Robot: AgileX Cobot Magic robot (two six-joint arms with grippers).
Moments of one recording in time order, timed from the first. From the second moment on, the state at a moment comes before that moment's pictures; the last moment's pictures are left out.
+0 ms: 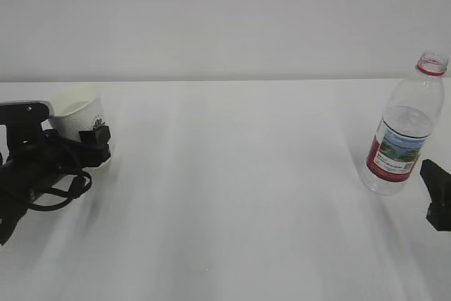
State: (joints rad) left arm -0.24 2.10 -0.61 -0.10 -1.11 -0.18; right arm 0.19 1.53 -0.03 0.19 -1.14 -0.09
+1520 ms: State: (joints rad) left arm -0.24 2.10 -0.57 -0.02 -1.14 -0.18; right arm 0.19 1.53 -0.06 0.19 -1.15 -0.09
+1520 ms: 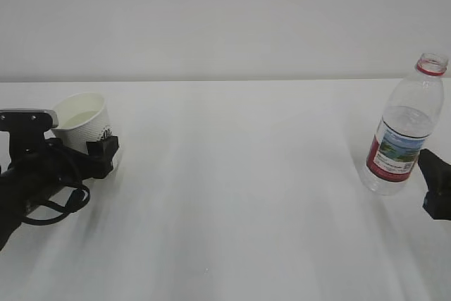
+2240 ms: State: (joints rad) left arm -0.24 2.10 -0.57 0.00 -1.14 -0.18; right arm 0.19 1.53 -0.06 0.19 -1.15 -0.09
